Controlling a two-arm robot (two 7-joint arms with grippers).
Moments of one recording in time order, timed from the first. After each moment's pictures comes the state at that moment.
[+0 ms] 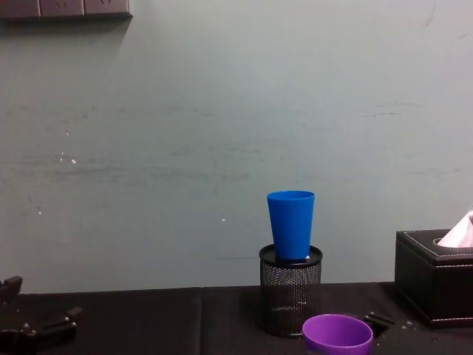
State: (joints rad) left arm -0.20 0.60 0.45 -1.41 -0.25 -0.12 0.03; right arm 0.43 0.37 -0.48 -1.01 0.40 -0.28 0.72
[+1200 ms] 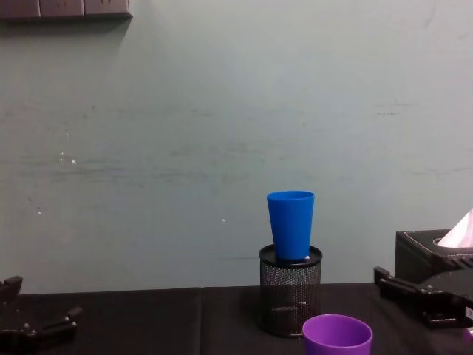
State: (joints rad) left arm -0.20 0.60 0.45 -1.41 -0.25 -0.12 0.03; right arm 0.28 0.29 -0.30 -1.22 0.25 -0.22 0.18
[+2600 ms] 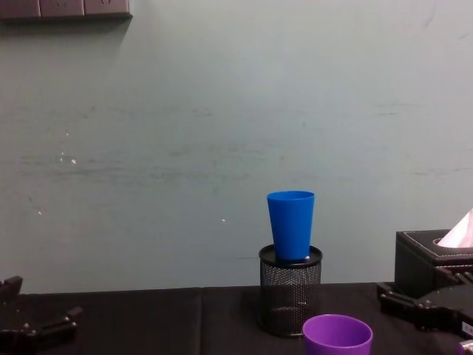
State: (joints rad) left arm -0.20 0.60 0.45 -1.41 -0.25 -0.12 0.03; right arm 0.28 0.24 -0.28 -1.19 0.17 -0.19 0.10
